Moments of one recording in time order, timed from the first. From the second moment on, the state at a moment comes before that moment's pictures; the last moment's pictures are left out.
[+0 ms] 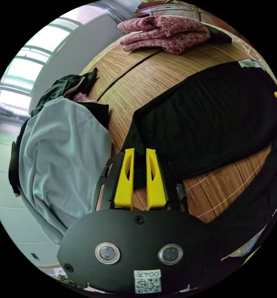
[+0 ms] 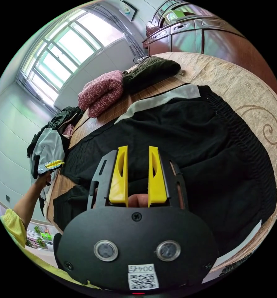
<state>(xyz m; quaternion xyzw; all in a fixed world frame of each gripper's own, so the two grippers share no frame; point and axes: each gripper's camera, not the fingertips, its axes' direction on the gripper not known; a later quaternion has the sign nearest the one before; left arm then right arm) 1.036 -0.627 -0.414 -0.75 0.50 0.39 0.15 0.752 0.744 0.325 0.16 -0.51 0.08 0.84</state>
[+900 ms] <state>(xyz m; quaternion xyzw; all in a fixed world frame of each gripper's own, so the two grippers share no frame) 0.914 -0.645 -0.381 -0.83 0.37 0.35 0.22 0.783 0.797 0.241 0.17 -0.56 0.07 0.81</state>
